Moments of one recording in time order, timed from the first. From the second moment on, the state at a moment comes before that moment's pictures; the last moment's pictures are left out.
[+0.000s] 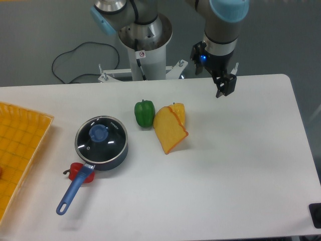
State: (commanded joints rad) arm 2.70 -1.65 -1.58 -1.51 1.57 1.61
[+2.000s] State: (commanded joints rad) arm 2.64 -1.68 -1.62 -1.48 1.56 1.52
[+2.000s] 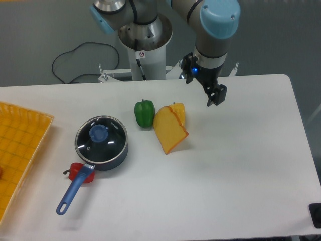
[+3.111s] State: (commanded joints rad) arm 2.62 -1.70 -1.62 -1.47 1.52 1.47
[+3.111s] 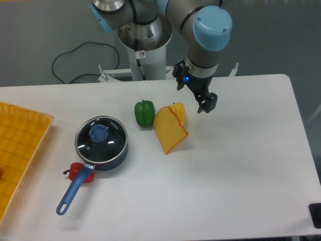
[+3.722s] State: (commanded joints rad) arm 2.58 -1.71 -1.62 -1.47 1.52 1.38
